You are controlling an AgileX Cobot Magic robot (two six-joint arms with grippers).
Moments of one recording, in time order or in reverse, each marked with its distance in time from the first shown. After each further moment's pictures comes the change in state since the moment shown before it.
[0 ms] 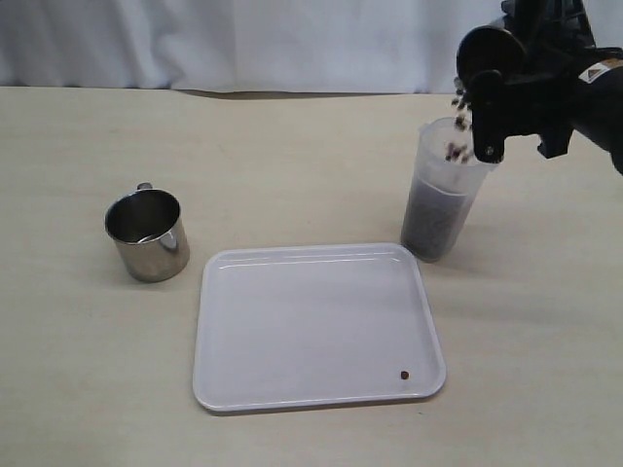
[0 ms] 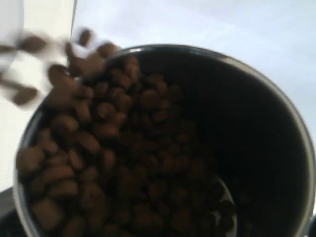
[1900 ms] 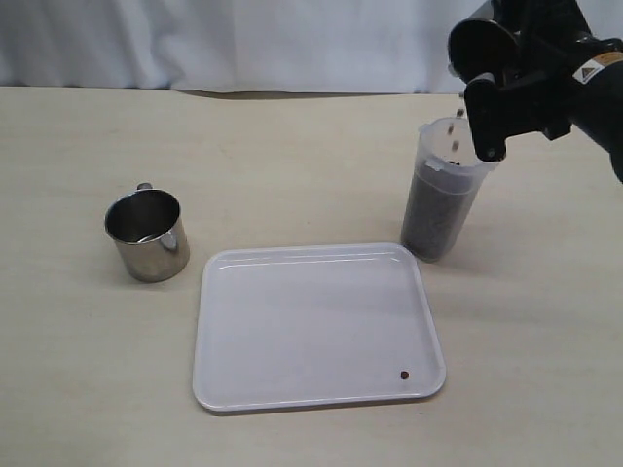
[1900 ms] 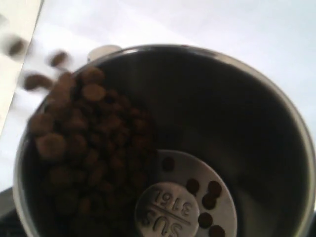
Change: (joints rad) left arm 0.000 0.000 0.000 0.000 0.000 0.000; right arm 0.000 0.000 0.008 -0.177 -0.086 0.000
